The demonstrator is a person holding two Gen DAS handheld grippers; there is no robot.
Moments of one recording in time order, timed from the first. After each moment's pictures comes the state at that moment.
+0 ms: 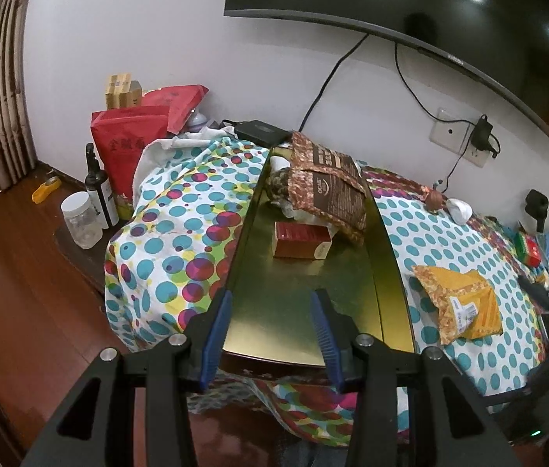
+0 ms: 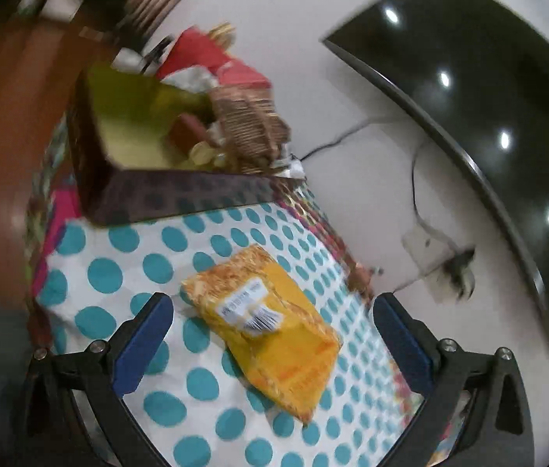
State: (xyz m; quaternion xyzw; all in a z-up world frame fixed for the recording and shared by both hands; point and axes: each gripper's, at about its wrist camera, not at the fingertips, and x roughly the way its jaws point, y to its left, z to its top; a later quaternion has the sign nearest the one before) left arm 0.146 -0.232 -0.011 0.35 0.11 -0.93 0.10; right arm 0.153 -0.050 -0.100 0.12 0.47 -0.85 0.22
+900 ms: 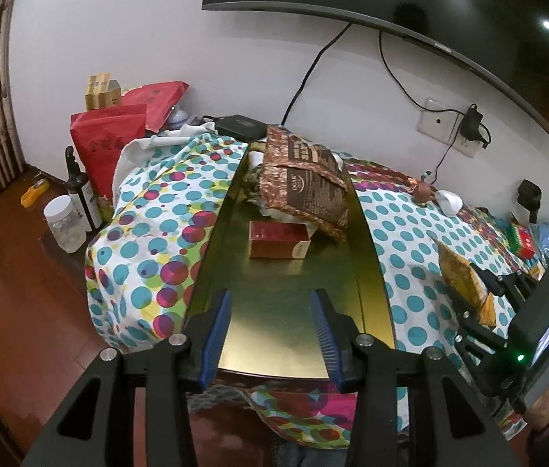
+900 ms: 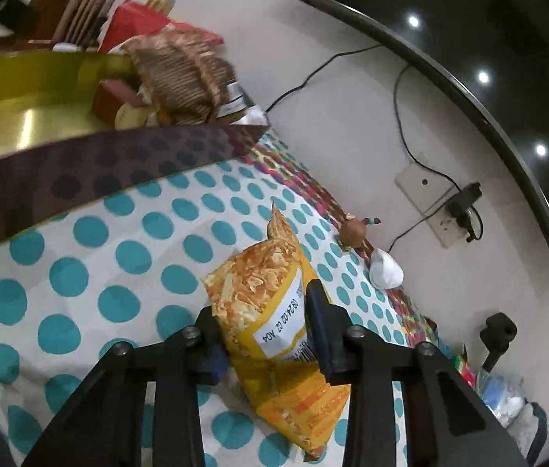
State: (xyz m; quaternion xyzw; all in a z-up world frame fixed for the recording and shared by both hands) left arm 0.127 -0.215 -0.015 0.36 0.10 -0.92 0.07; right arm 0.083 -0.039 -0.102 0.21 0.38 -0.88 0.17
